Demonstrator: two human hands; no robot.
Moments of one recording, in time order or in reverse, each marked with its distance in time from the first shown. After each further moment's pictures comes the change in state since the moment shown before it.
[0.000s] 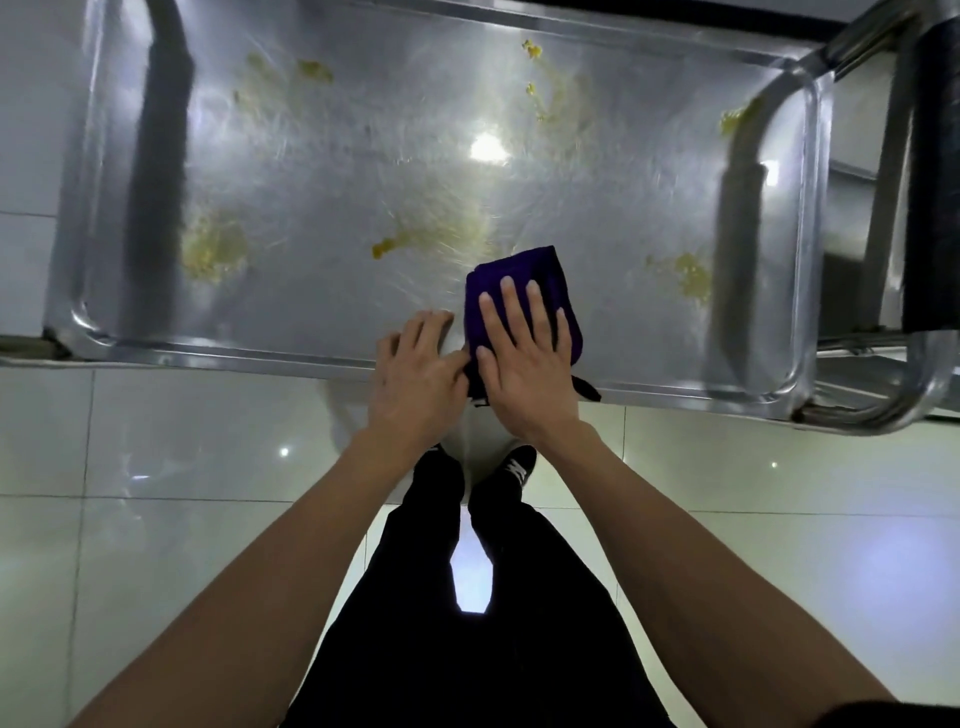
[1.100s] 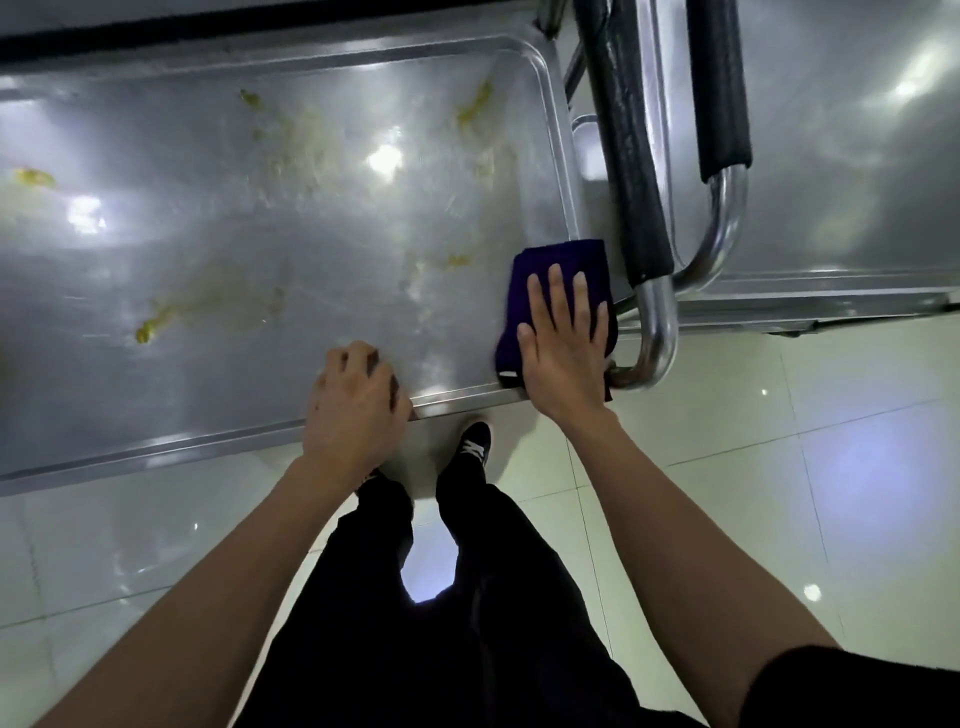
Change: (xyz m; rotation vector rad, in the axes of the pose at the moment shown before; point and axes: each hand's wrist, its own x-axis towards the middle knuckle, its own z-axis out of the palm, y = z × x) left_hand 0.050 0.161 0.026 0.093 -0.025 0.079; right_hand -0.063 0.257 -0.039 0.026 0.100 0.411
